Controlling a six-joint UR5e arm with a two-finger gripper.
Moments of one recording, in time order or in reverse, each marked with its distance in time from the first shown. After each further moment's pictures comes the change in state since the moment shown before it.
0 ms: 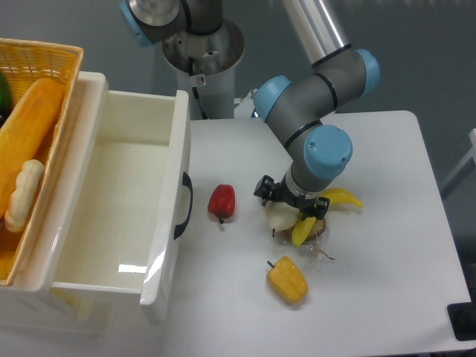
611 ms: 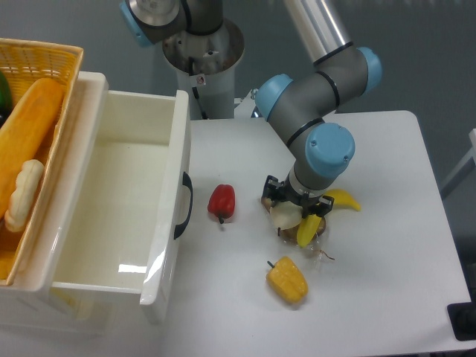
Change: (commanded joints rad) arm 0.031 0.021 0.034 -0.006 0.028 0.008
